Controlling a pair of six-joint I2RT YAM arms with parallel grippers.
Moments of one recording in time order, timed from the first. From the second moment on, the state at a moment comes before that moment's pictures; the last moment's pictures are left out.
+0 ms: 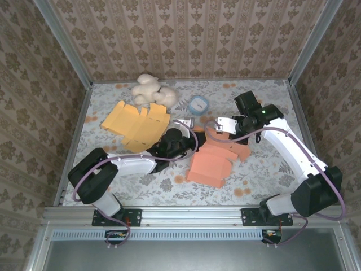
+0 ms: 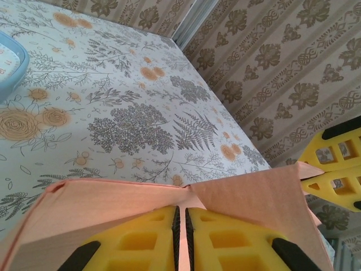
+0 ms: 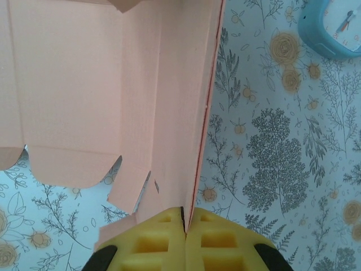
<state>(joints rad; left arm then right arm) -0.94 1.59 0.75 0.63 0.06 -0.65 0.33 1.38 1.30 -1.07 -0.12 -1.05</state>
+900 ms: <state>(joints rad) -0.90 1.65 0.65 0.65 0.13 -0.68 0.34 1.42 1.25 -0.96 -0.09 -1.01</state>
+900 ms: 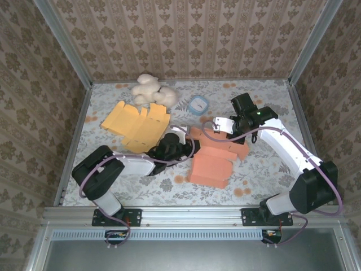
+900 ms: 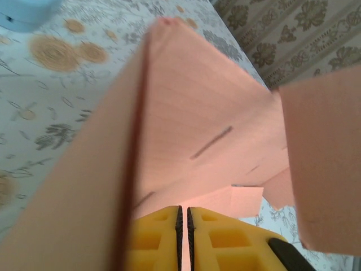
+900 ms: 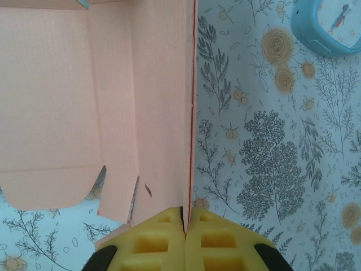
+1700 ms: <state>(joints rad) -0.92 1.46 0.55 0.65 0.11 -0.59 0.34 1.31 1.08 -0.73 0.00 -0.99</state>
